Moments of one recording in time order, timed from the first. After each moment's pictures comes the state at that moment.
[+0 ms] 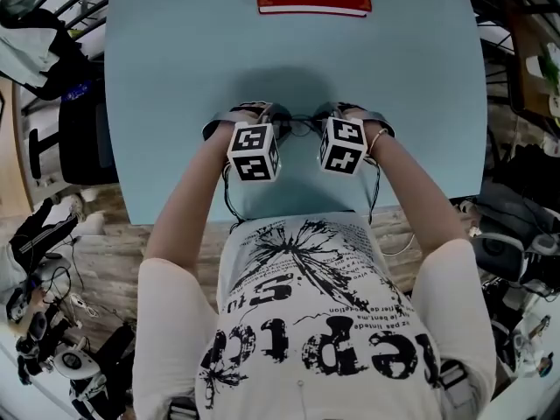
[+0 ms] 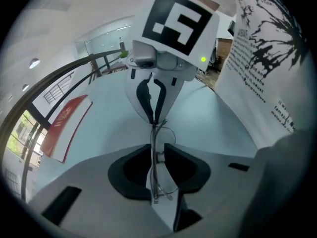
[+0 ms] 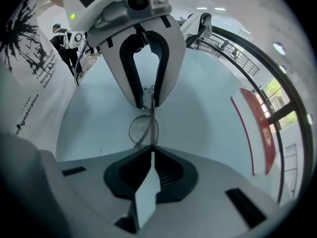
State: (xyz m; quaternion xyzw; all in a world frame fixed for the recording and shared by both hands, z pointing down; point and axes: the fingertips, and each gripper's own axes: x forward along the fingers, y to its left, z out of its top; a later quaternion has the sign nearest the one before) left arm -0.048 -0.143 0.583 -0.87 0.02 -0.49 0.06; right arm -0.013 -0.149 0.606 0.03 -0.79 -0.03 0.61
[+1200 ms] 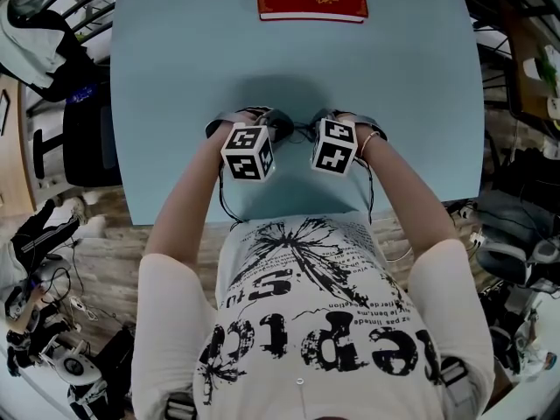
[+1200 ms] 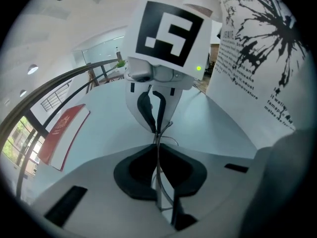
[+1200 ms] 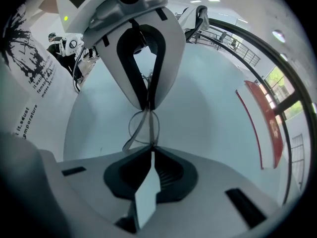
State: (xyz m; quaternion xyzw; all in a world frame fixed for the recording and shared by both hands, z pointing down) left arm -0.043 -0.133 0.573 -0.89 0.00 -0.45 0.07; right arm -0.021 -0.136 0.605 0.03 -0.79 0.01 0.61
